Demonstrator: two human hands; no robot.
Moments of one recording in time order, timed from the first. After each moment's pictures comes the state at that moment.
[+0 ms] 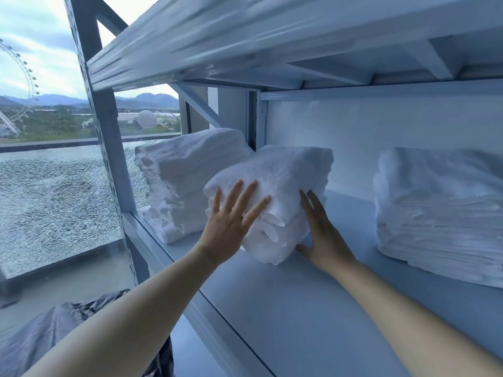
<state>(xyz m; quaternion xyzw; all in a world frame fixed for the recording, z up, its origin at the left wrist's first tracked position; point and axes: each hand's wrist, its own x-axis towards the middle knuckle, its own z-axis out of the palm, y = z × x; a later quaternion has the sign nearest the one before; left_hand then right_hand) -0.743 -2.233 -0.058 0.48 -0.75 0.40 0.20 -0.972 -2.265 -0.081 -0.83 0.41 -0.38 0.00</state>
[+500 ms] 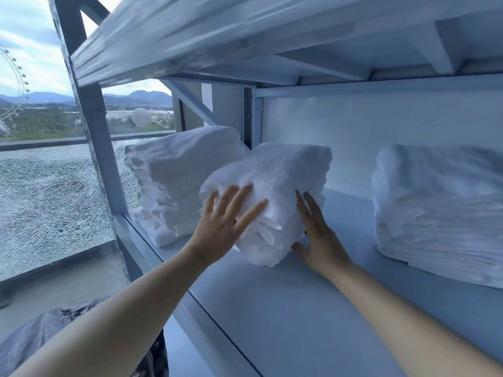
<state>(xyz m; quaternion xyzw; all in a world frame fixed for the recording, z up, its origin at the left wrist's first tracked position) -0.732 -2.246 -0.059 0.41 -0.75 0.46 0.25 -0.968 -2.267 -0.085 -0.82 0.41 -0.39 0.02</state>
